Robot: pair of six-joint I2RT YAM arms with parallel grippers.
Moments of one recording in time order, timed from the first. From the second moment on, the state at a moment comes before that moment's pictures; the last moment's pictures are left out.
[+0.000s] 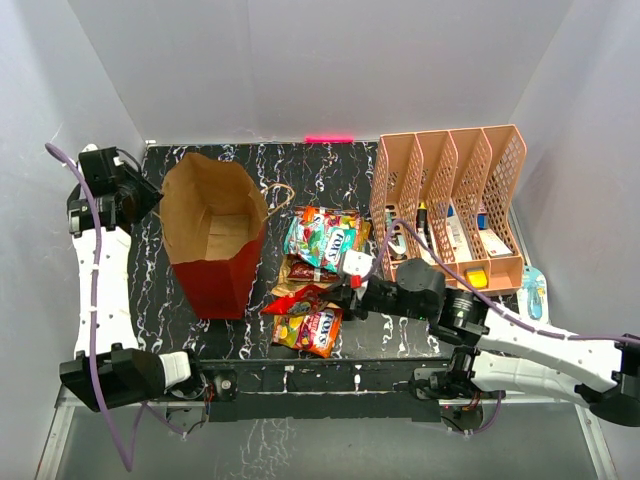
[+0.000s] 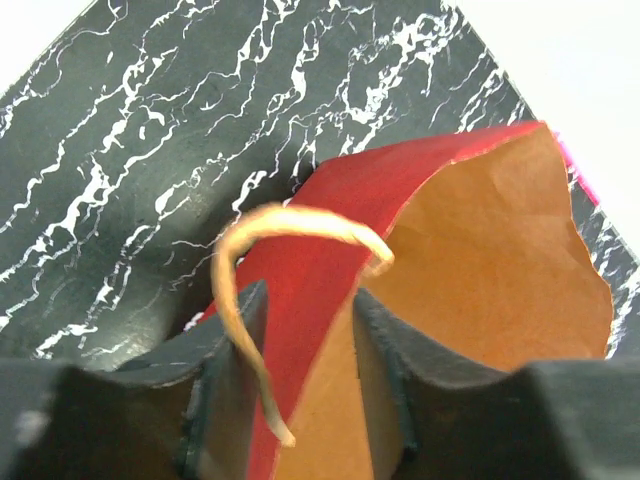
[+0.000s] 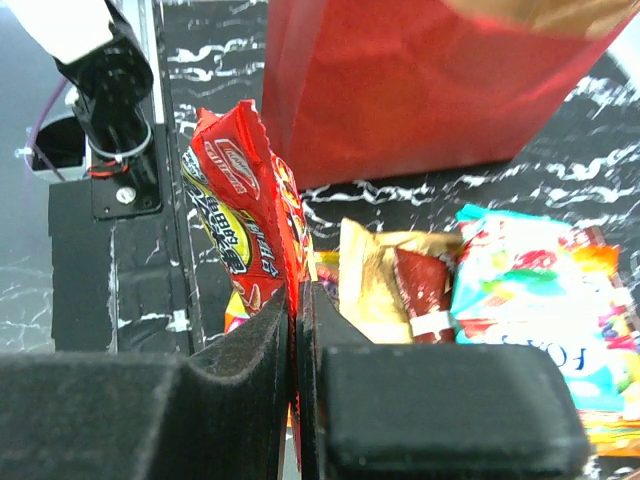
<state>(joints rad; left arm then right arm) 0.22 1.24 1.42 -0.88 -0.06 -0.60 1.10 0.82 0.74 -0.08 -0.17 -0.17</state>
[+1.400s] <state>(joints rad) 0.00 1.09 1.66 -0.93 -0.18 -0.42 1.01 1.19 0.27 0.55 0.25 1.31</state>
